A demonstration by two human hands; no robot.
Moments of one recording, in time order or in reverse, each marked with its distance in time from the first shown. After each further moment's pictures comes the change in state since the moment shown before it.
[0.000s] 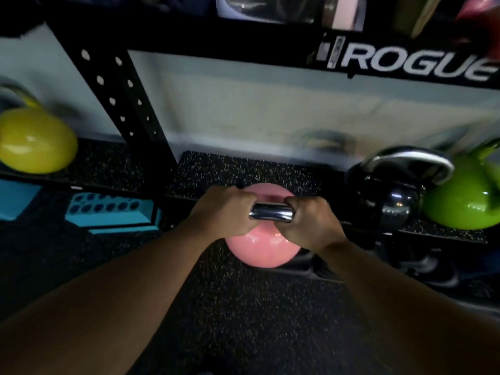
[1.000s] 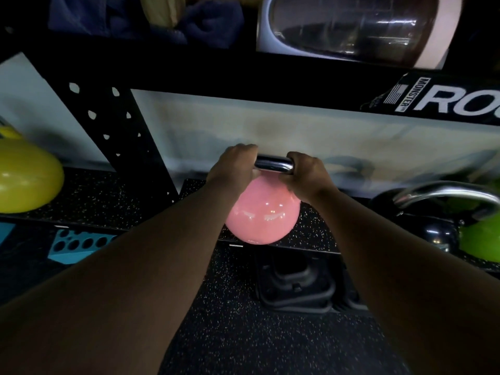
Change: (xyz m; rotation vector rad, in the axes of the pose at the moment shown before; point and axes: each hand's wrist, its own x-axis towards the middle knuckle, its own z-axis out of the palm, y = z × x) left_hand 0.146 -0.115 0.004 -0.245 0.120 -0.255; right_hand 0.185 0.016 0.032 0.086 -0.047 0.283
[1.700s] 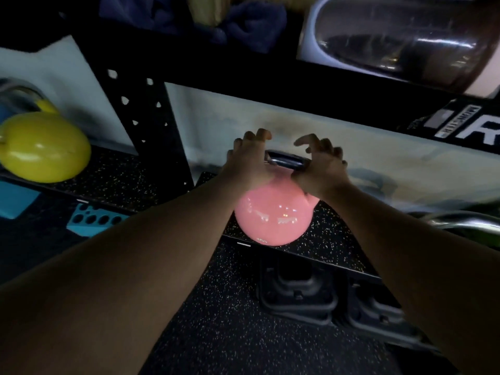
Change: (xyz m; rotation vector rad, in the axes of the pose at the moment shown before) left_hand -0.004 -0.013 -0.008 -0.125 0.044 -0.175; right_hand 0.017 -0.022 -0.010 -0.175 -0.043 -0.051
